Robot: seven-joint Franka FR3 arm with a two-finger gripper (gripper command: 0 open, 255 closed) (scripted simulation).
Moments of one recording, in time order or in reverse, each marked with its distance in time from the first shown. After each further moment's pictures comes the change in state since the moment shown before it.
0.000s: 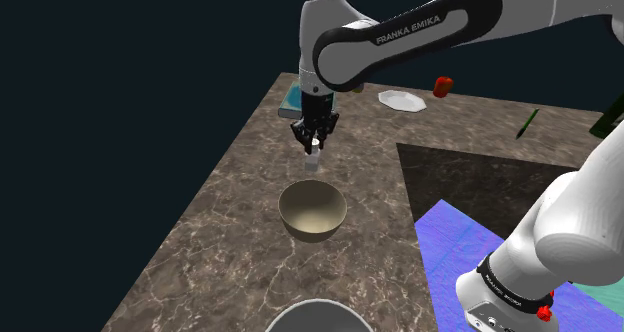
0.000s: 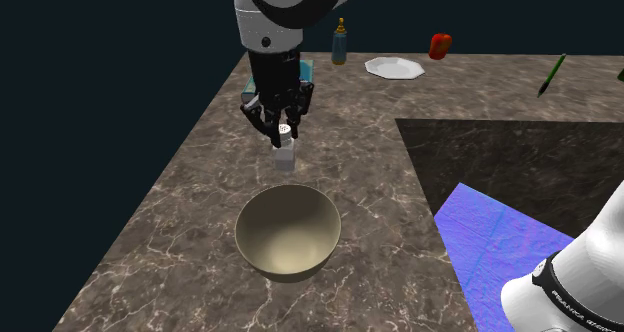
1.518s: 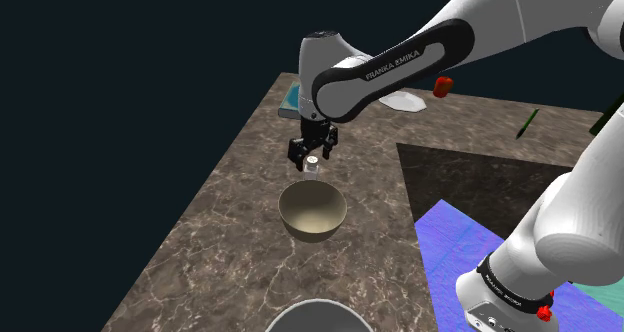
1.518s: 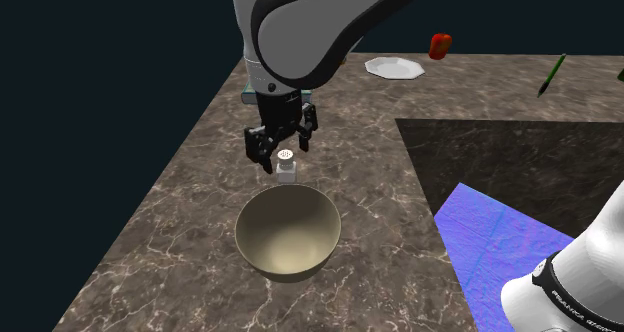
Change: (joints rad) arm 0.001 0.071 -0.001 -0.086 -0.024 0.154 0.016
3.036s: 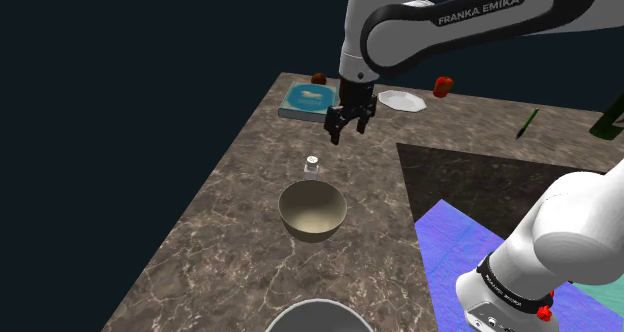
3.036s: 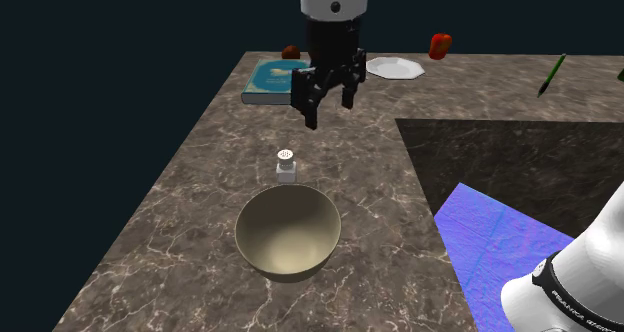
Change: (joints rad) arm -0.026 -0.343 -0.063 -0.107 0.078 -0.212 -0.155
